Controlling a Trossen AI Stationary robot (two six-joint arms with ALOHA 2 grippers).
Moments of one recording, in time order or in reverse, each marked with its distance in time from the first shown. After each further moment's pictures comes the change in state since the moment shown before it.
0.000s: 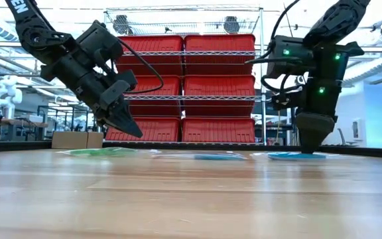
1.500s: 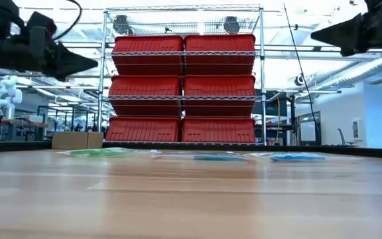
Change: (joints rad) left arm 0.045 -1.373 -0.399 -0.240 -0.032 0.322; right arm 0.178 -1.499 -0.530 0.624 0.135 -0.768
